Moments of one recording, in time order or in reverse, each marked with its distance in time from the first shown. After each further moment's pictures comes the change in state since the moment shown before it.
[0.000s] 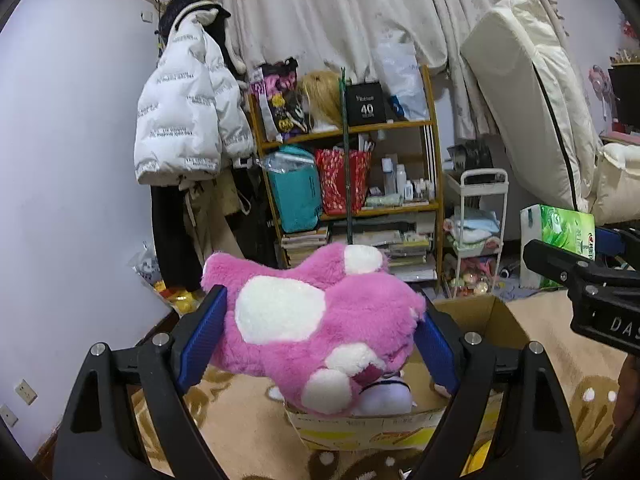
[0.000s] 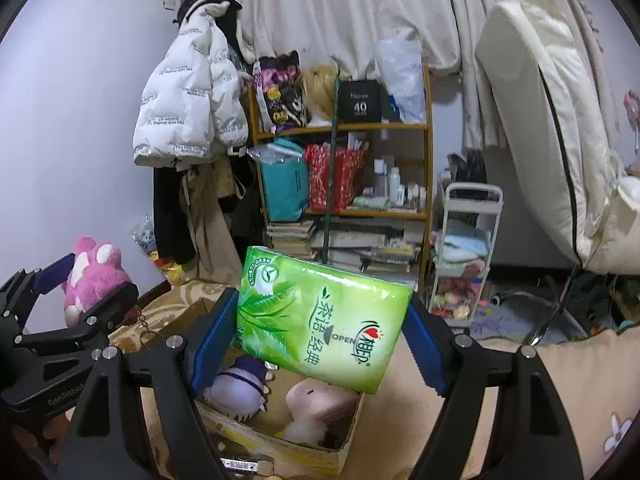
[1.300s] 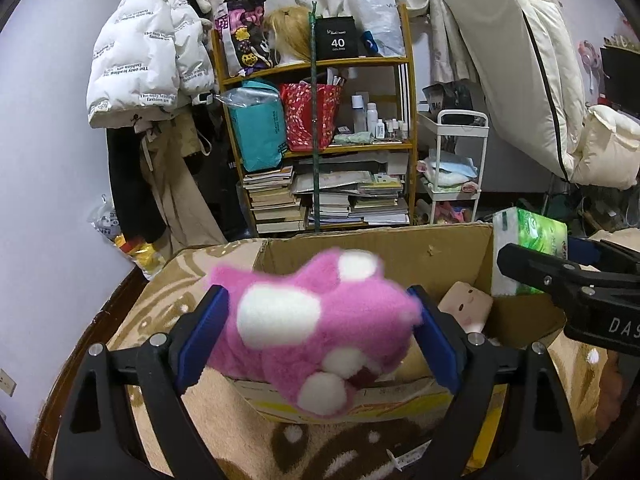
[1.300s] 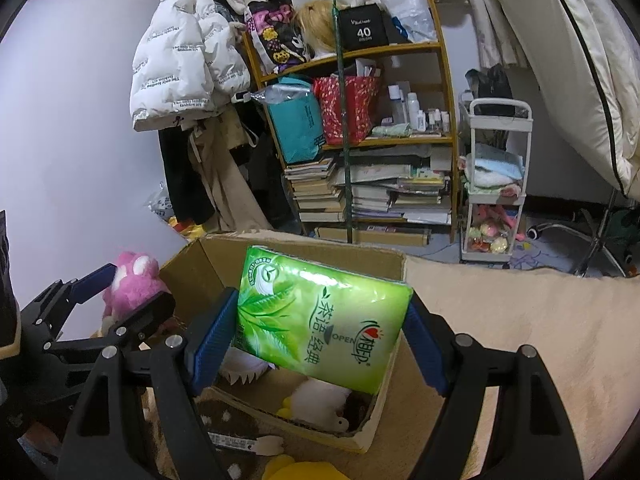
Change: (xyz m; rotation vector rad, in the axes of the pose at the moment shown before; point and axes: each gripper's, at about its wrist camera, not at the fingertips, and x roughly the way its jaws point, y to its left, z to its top) left arm 0.062 -0.013 -0.047 0.008 0.183 -0.123; right arm 0.059 -0.025 -0.054 0.103 0.194 0.122
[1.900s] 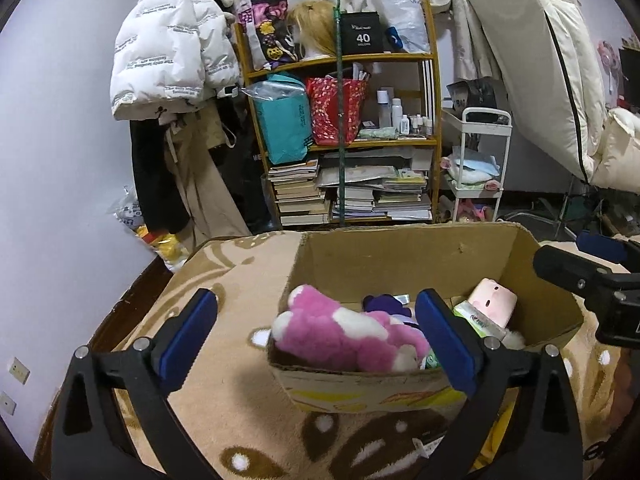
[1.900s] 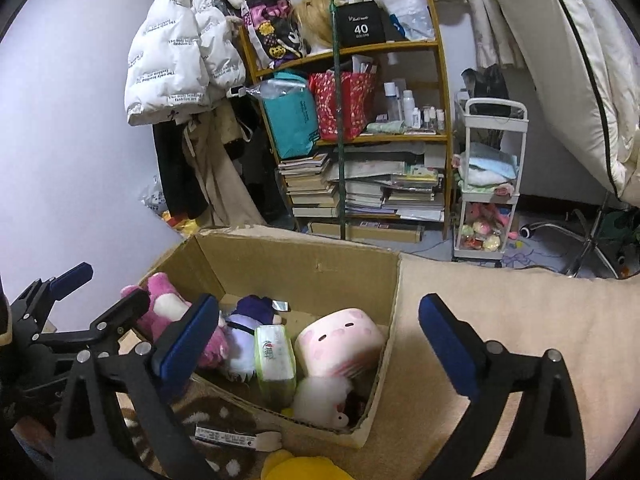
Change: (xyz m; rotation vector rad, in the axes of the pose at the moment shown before) left arm -0.011 0.020 0.001 -0.034 0.031 0.074; right arm -0.007 0.004 0.005 -0.015 0.014 -0.036
